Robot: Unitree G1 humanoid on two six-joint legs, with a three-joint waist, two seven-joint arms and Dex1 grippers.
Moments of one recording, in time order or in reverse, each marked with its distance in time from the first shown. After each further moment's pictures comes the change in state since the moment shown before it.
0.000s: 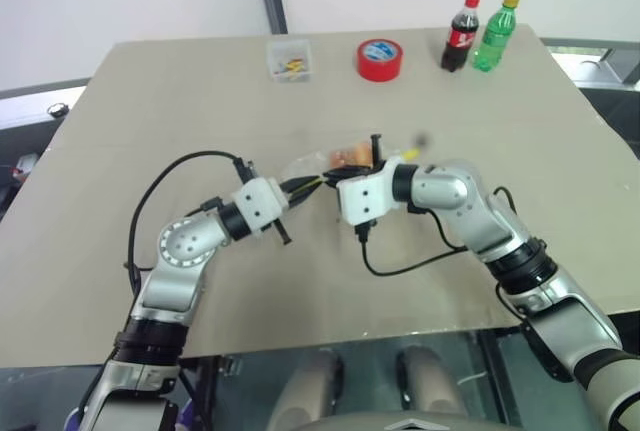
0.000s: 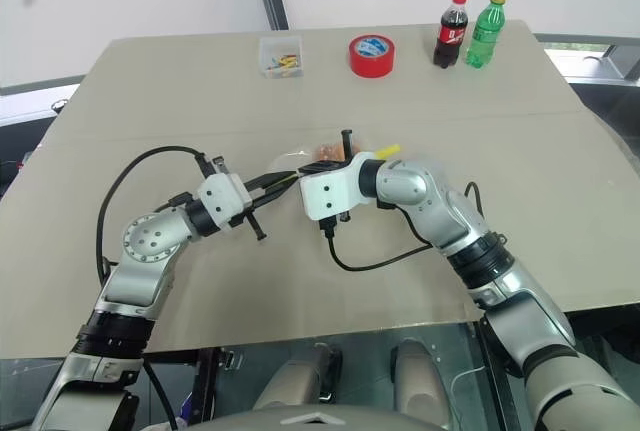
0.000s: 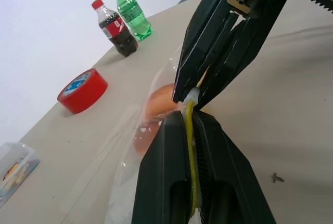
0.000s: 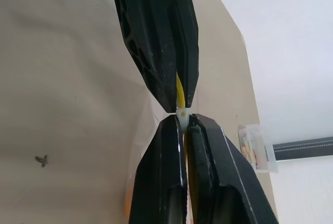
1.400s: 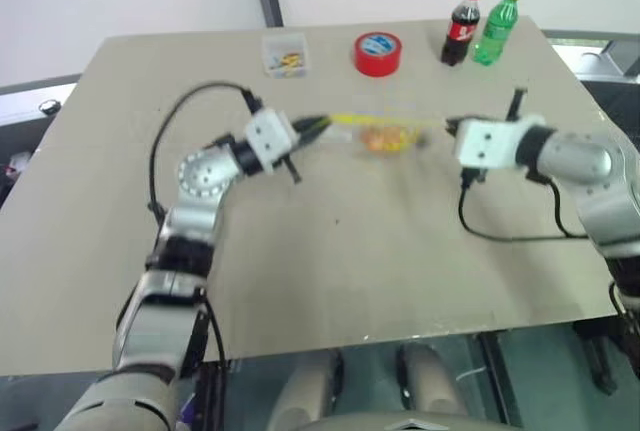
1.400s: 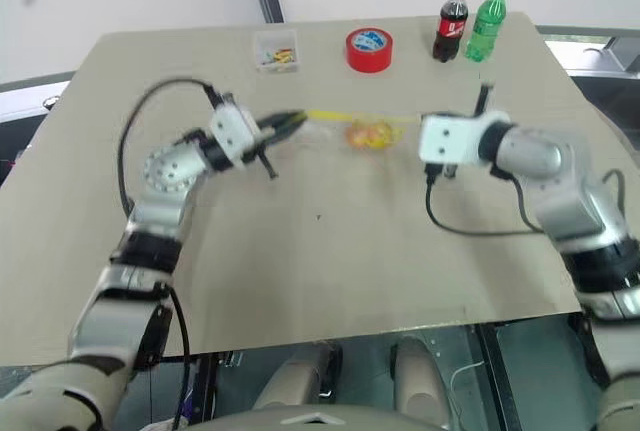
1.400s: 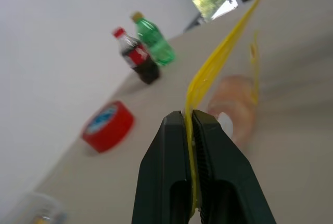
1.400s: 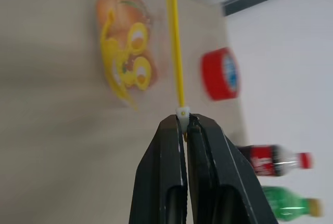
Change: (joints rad) left arm -0.276 -0.037 -0.050 0.334 0.008 -0.126 -0.081; right arm 0.264 -0.462 -0.290 -0.308 0.163 0.321 0.011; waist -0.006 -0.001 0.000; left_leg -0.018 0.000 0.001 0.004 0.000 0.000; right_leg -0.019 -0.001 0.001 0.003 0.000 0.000
